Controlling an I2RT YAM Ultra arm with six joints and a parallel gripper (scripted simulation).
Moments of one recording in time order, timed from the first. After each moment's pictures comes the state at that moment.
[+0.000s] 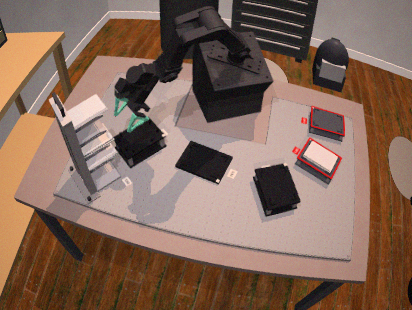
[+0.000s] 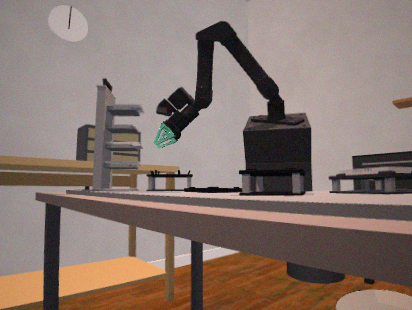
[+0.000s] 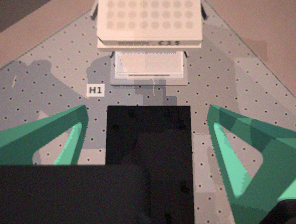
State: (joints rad) arm -0.90 2.15 0.76 0.77 -0.48 0.20
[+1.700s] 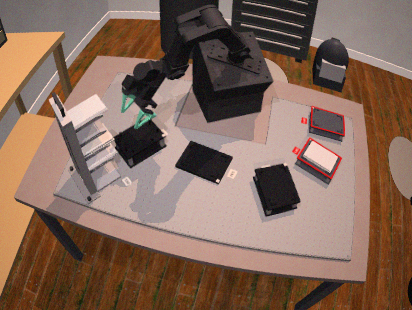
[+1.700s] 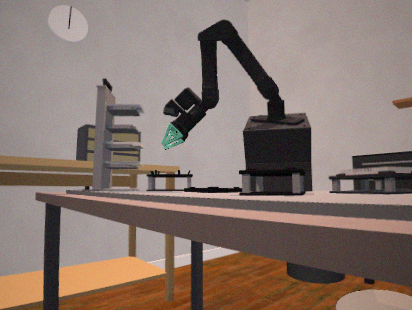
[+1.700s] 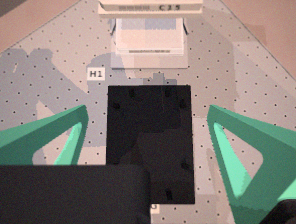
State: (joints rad) arm -0.92 2.12 0.64 0.83 -0.49 0.19
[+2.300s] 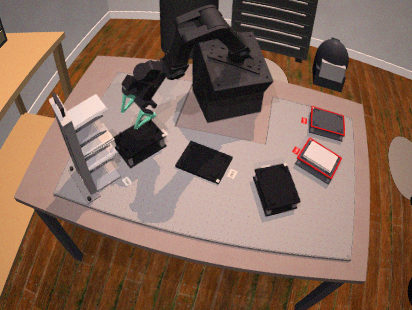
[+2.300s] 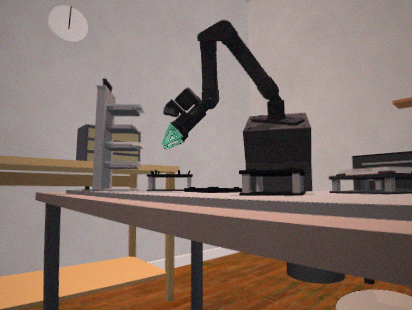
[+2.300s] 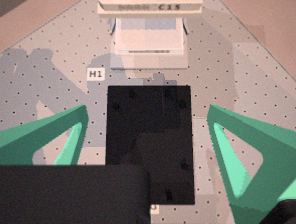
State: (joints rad) arm -0.92 2.13 0.64 0.84 -0.49 0.19
